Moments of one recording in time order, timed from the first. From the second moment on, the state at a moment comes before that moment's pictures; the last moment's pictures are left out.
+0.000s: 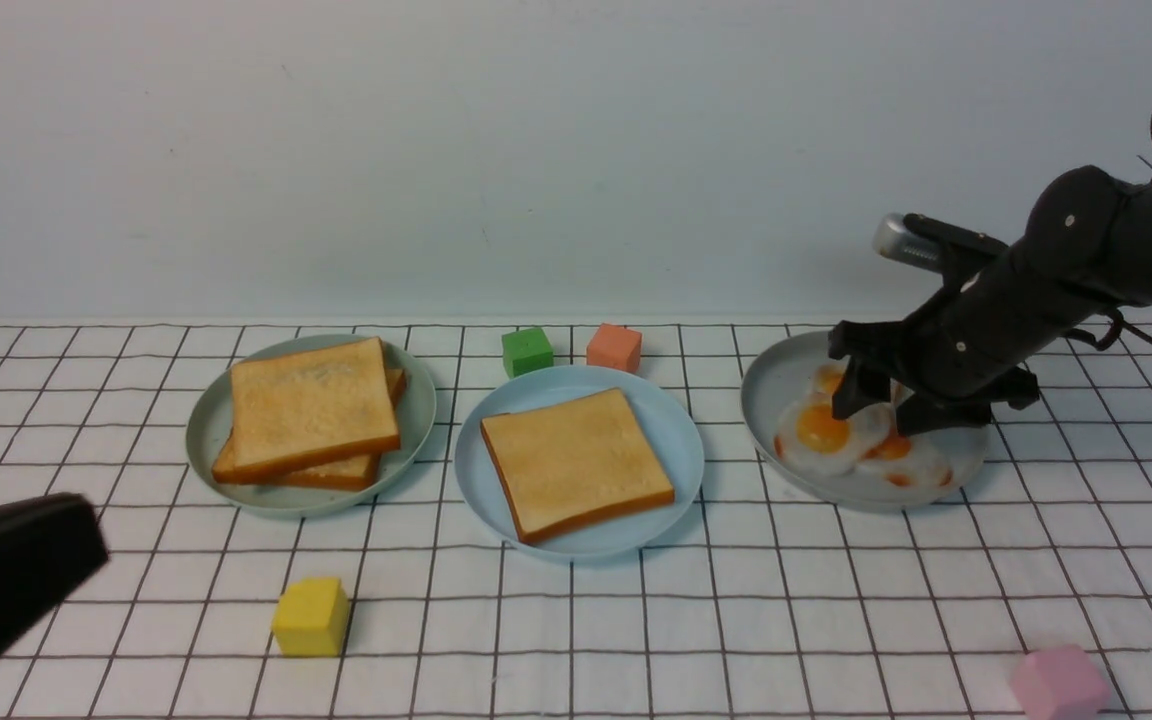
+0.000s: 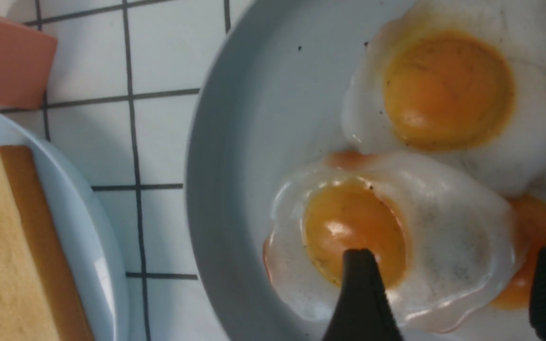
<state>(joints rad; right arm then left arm) 0.09 2.09 -1.54 0.41 0.68 -0.06 -0.75 0.41 -0.57 0.19 0.38 -0.44</state>
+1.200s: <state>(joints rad) 0.09 2.14 -1.59 0.40 0.59 -0.08 -0.75 0.51 -0.57 0.05 0.32 -0.35</state>
